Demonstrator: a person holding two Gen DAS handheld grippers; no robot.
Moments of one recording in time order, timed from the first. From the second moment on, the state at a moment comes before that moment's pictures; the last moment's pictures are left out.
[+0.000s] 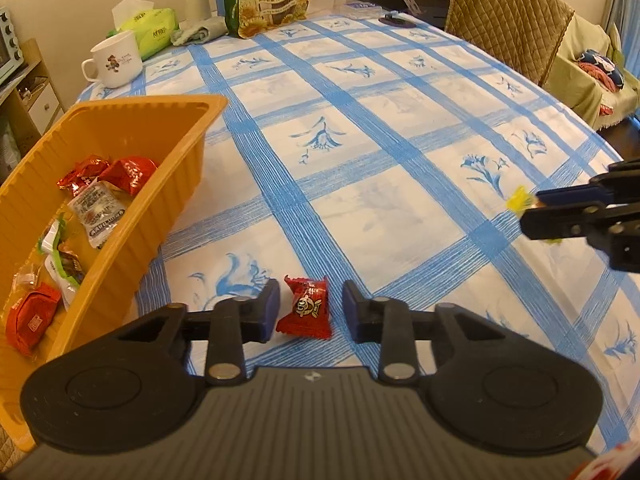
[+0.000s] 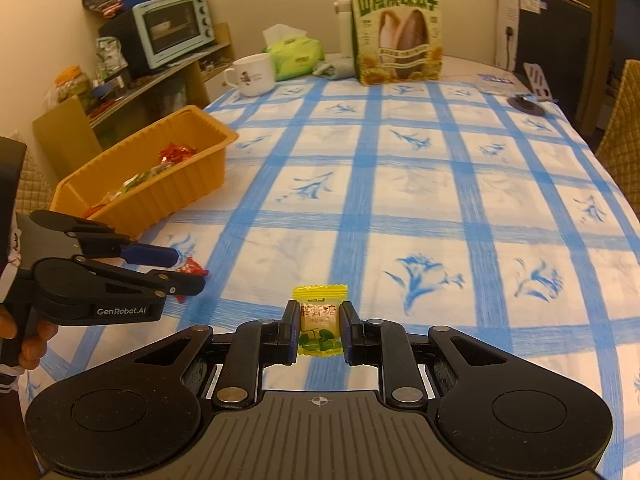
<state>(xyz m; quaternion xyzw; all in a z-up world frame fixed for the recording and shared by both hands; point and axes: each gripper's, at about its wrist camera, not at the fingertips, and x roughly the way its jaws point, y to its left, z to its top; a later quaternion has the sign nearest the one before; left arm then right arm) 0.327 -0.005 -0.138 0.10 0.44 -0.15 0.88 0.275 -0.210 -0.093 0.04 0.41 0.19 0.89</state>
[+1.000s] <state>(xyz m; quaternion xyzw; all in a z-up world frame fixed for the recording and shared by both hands) 0.261 0.039 -0.056 0.04 0.39 -0.12 0.91 0.253 -0.181 -0.049 0.03 0.38 0.25 0.89</state>
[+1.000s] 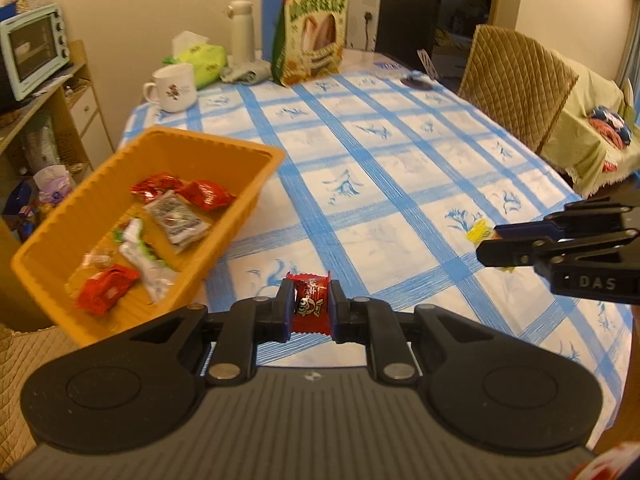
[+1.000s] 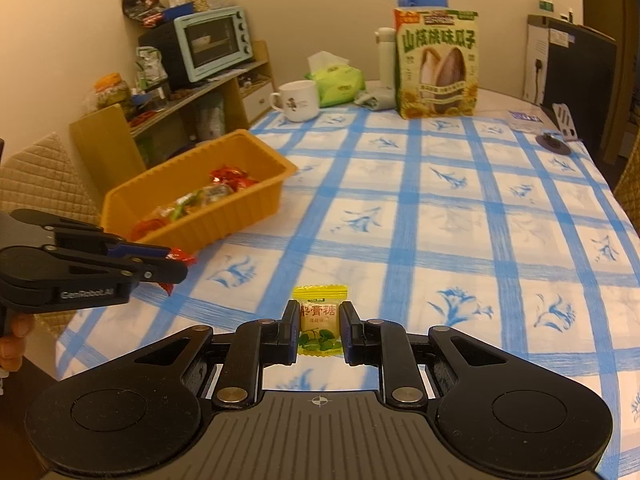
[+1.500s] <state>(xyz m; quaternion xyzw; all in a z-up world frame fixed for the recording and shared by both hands) 0.223 0.110 -0.010 0.01 0.35 -0.06 0.93 0.252 -0.115 -0.025 0.02 0.36 0.32 0.87</state>
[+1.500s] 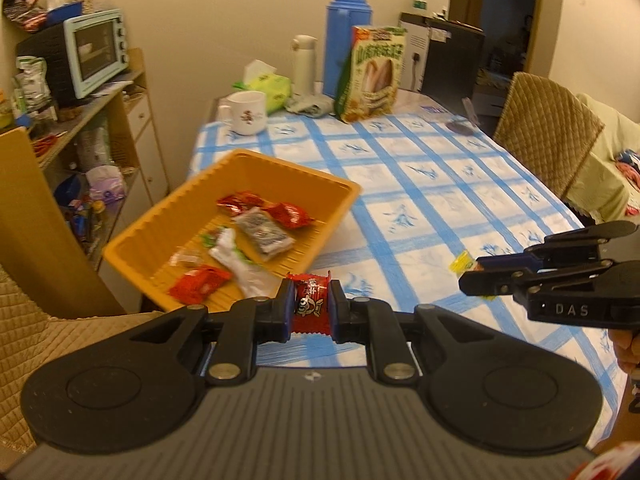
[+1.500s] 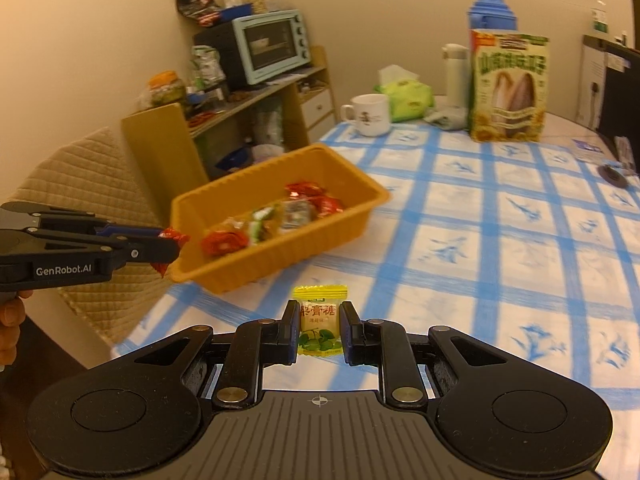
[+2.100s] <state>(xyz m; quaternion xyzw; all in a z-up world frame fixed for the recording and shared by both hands) 0.261 0.170 -0.022 -0.01 0.37 -0.04 0.93 0.300 -0.021 -0.016 0.02 0.35 0.36 0.86</state>
